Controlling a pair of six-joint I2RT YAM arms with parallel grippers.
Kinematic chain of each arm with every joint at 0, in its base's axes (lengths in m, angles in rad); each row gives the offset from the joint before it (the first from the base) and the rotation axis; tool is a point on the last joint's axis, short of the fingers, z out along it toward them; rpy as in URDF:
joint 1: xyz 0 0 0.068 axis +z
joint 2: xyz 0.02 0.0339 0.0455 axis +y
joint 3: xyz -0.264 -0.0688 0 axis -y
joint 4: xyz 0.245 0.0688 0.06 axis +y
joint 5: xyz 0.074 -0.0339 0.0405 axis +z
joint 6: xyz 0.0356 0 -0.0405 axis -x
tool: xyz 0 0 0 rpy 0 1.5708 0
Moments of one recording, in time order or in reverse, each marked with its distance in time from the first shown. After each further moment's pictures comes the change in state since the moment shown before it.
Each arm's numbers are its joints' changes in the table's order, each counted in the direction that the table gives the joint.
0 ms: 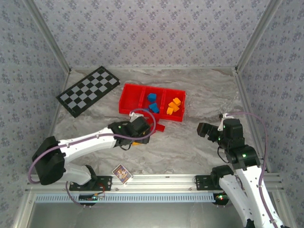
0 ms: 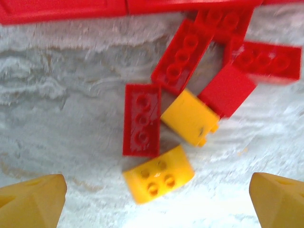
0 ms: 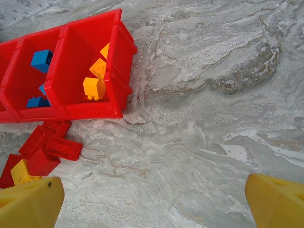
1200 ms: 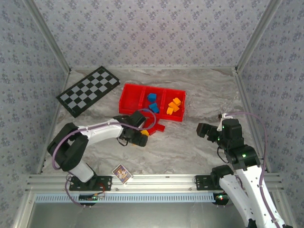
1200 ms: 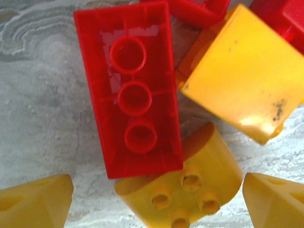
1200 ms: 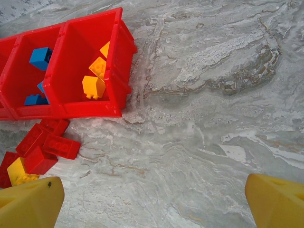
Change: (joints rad) left arm 0.216 0.254 0.011 -0.041 -0.350 -0.278; right arm 0.031 0.000 0.000 0.001 -0.031 0.000
